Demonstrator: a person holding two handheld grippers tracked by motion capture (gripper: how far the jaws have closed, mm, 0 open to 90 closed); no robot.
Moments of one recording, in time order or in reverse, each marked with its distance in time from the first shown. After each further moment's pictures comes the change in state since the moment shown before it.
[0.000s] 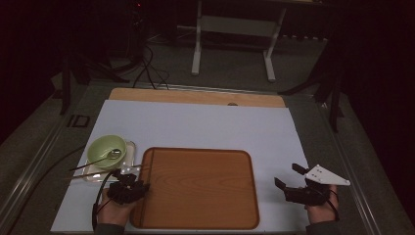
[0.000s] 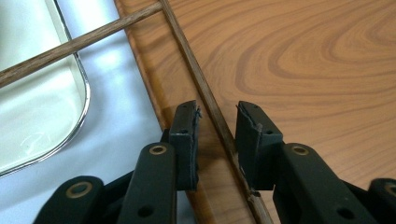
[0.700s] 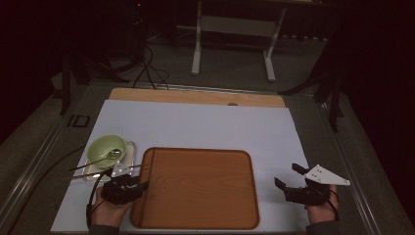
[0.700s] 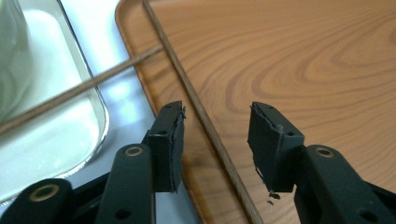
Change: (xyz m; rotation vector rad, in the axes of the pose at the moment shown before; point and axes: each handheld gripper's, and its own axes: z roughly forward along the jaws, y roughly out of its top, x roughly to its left) left arm 0.005 -0.001 -0.021 -0.124 -0.035 0.043; right arm 0.000 0.000 0.000 -0.001 0.001 -0.001
